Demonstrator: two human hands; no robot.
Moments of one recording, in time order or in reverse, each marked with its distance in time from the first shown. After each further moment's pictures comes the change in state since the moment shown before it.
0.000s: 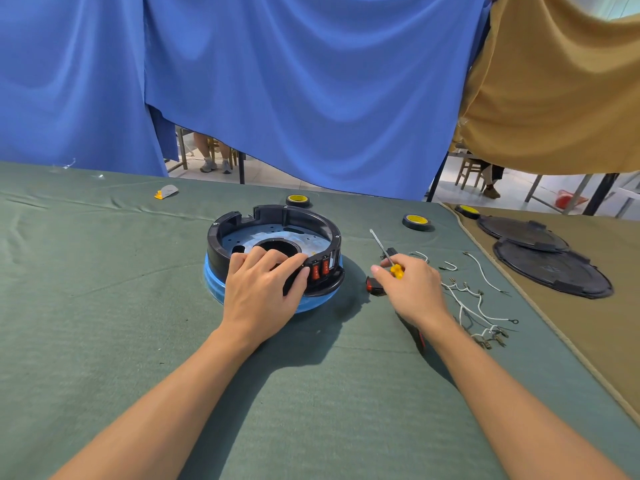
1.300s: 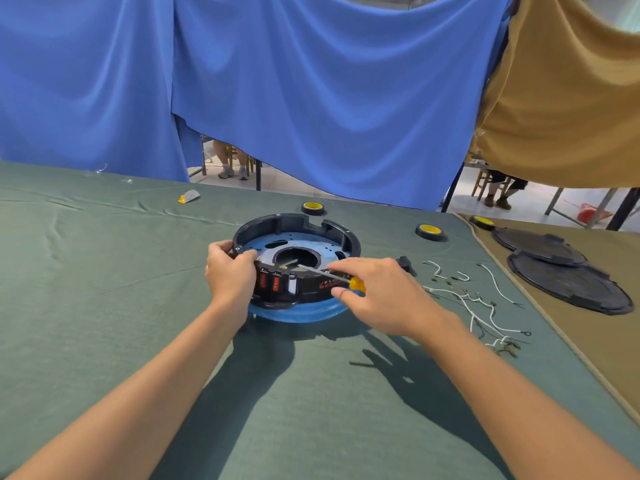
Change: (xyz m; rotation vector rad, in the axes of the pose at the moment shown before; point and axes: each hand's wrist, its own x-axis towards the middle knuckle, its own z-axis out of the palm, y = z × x) left_hand 0.026 -0.032 -0.018 -0.773 0.103 -1.230; right_hand -0.024 -0.058 -0.012 -0.166 -0.334 -0.575
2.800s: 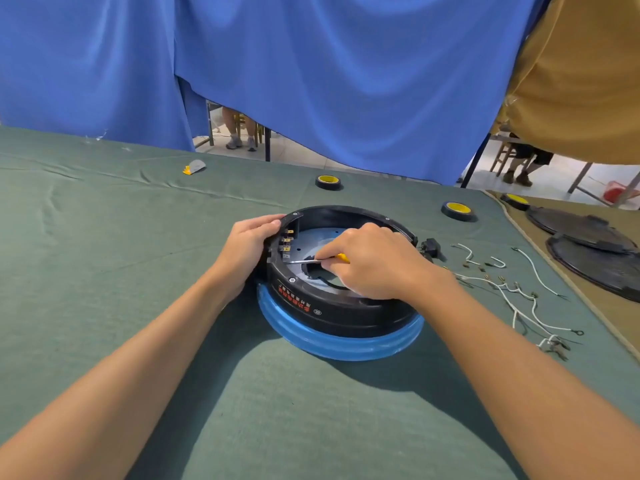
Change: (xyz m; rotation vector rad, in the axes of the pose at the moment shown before) left_hand 0.034 -0.008 -0.004 -0.128 -0.571 0.118; right_hand 0.057 -0.021 0.014 -0.210 -0.199 -0.025
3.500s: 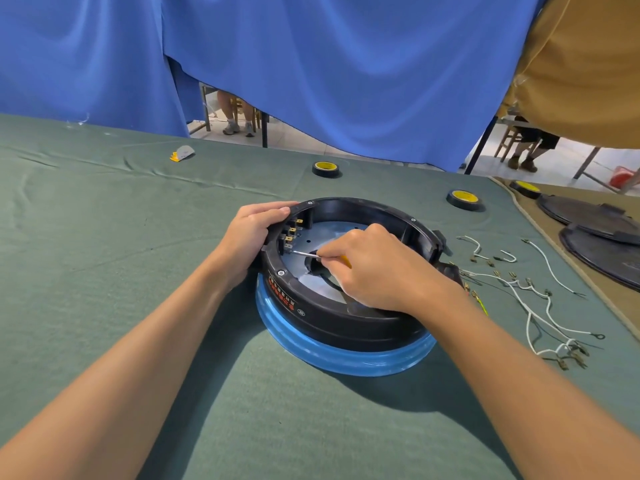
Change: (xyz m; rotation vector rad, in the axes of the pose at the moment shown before) left_hand 0.023 -0.006 0.011 -0.059 -0.114 -0.046; right_hand -0.003 0.008 0.011 0.143 0.009 -0.050
